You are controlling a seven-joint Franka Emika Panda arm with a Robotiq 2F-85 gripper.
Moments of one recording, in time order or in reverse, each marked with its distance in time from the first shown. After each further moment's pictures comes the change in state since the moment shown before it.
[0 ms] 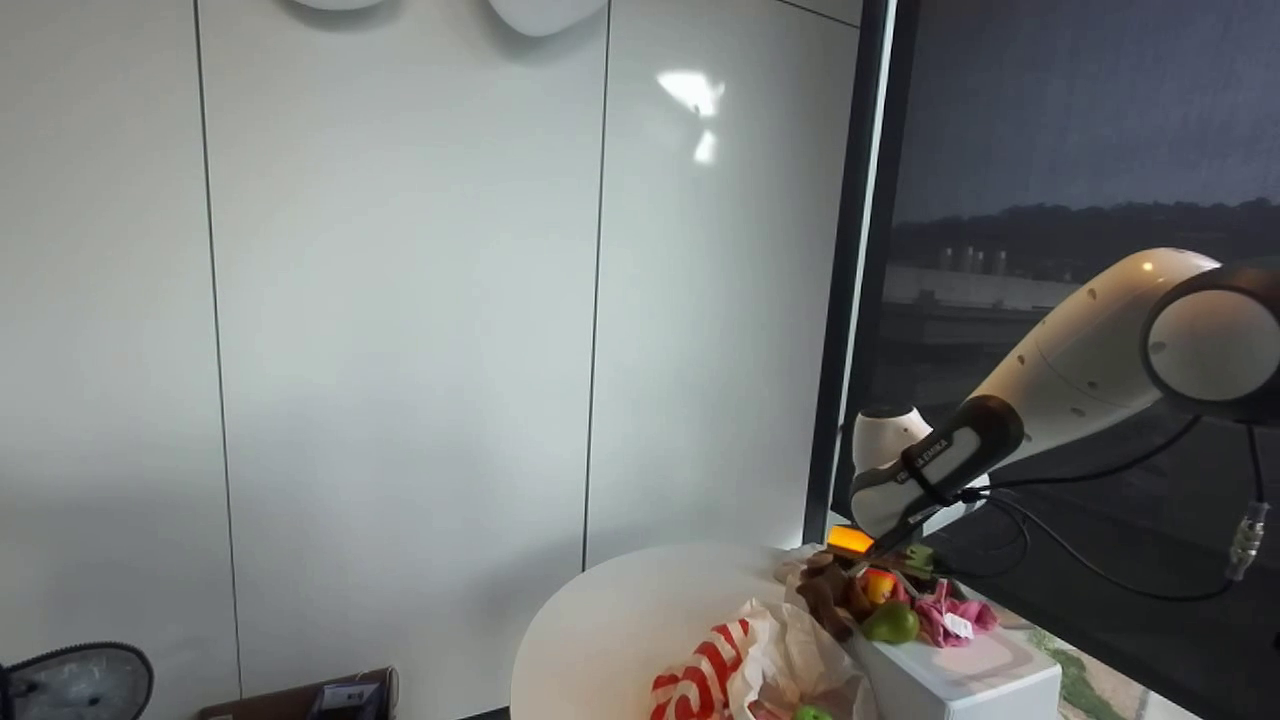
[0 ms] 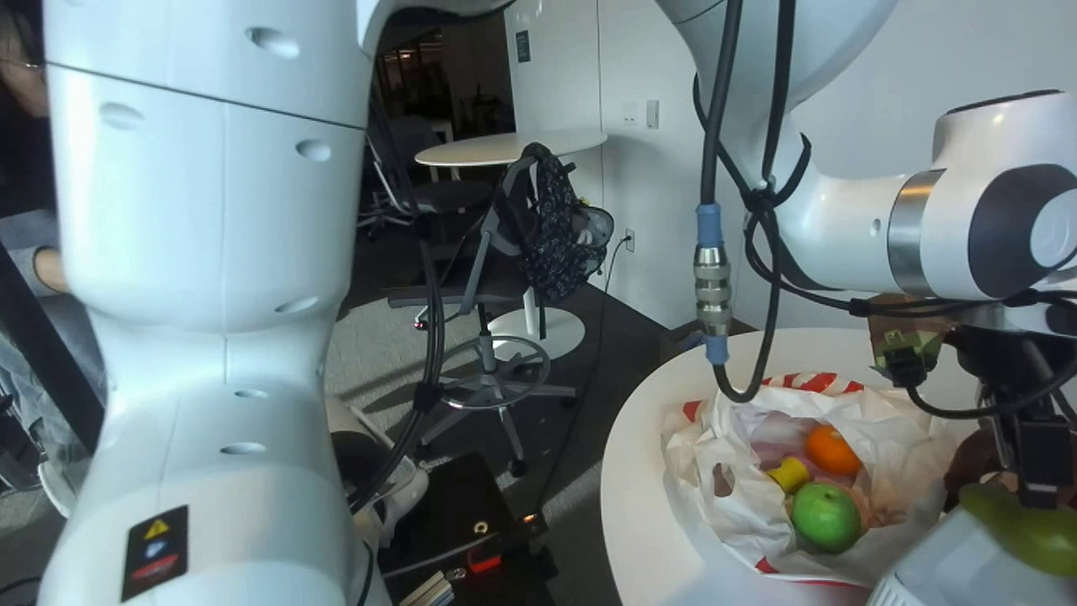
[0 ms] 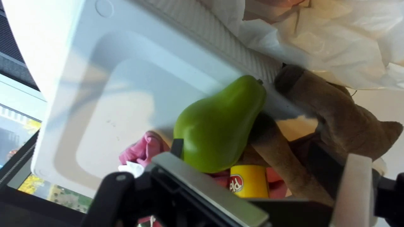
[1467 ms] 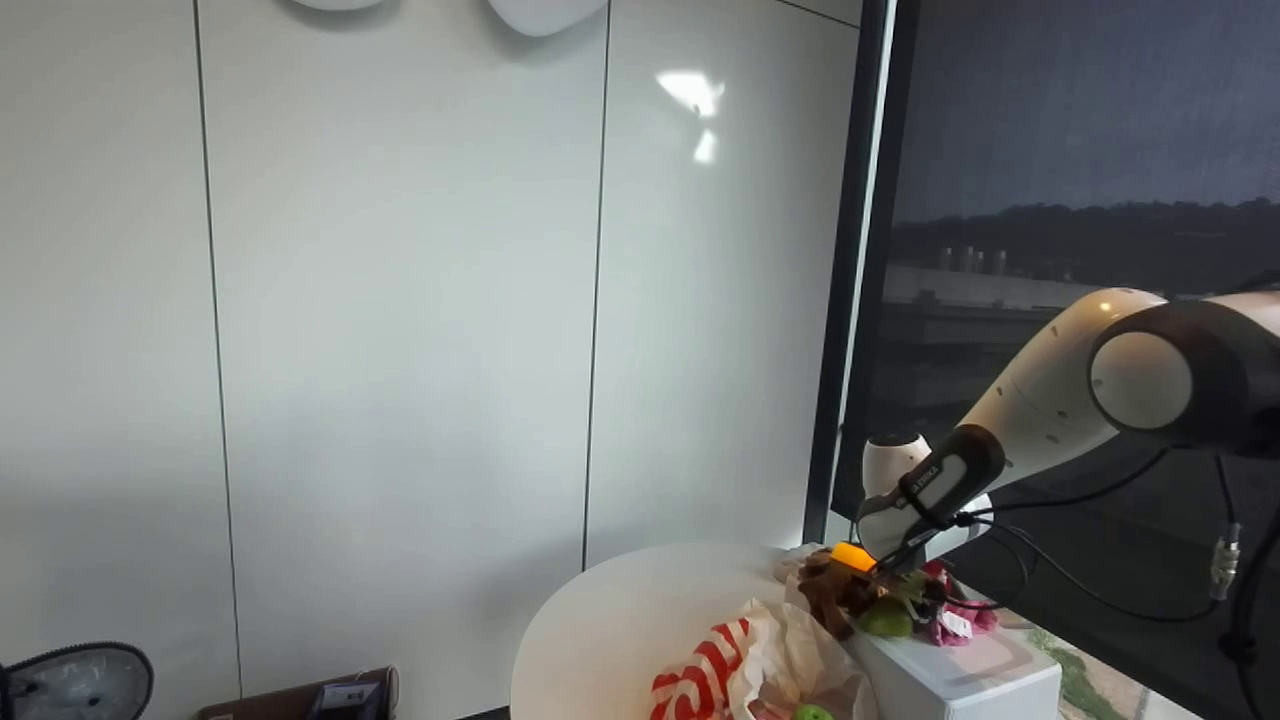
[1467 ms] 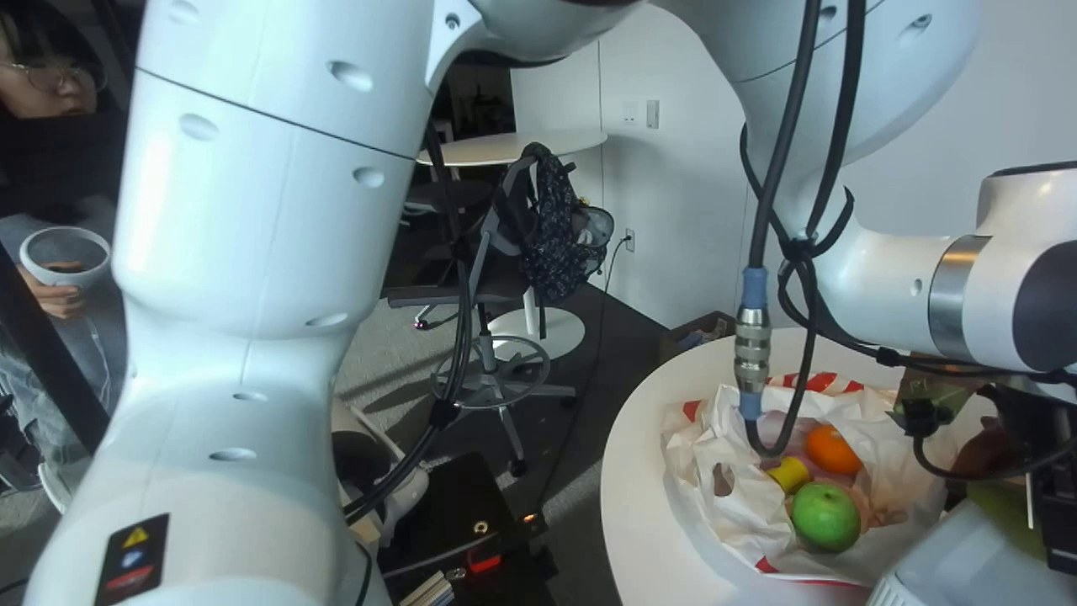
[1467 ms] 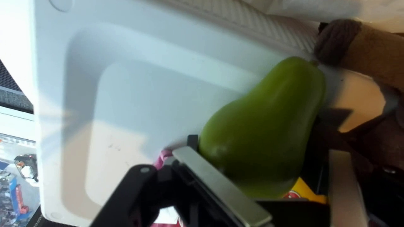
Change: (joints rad) arm -0.068 0.127 0.003 0.058 0.016 0.058 0.163
